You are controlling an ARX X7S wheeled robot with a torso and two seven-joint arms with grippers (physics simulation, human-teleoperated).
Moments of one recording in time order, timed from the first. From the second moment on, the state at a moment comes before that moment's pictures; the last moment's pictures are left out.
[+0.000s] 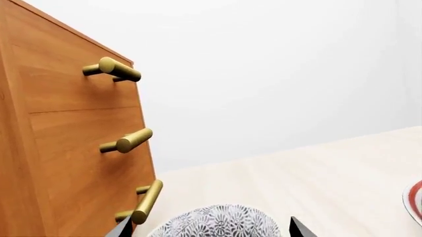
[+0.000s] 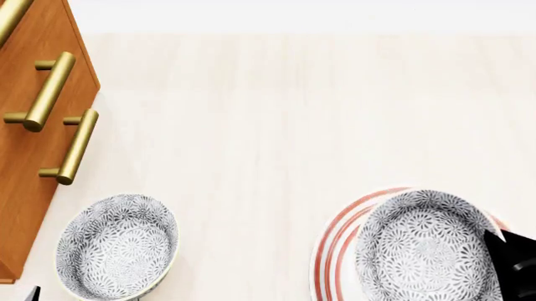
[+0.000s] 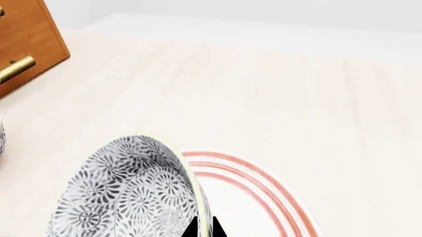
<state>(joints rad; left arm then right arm) 0.09 -0.35 0.51 0.16 0.14 0.37 -0.59 0.71 1.45 -1.00 -0.19 1.41 -0.02 -0.03</state>
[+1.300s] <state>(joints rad) 0.08 -0.36 0.53 0.14 0.12 0.37 -0.60 0.72 1.29 -1.02 -0.05 1.32 0.03 -0.03</state>
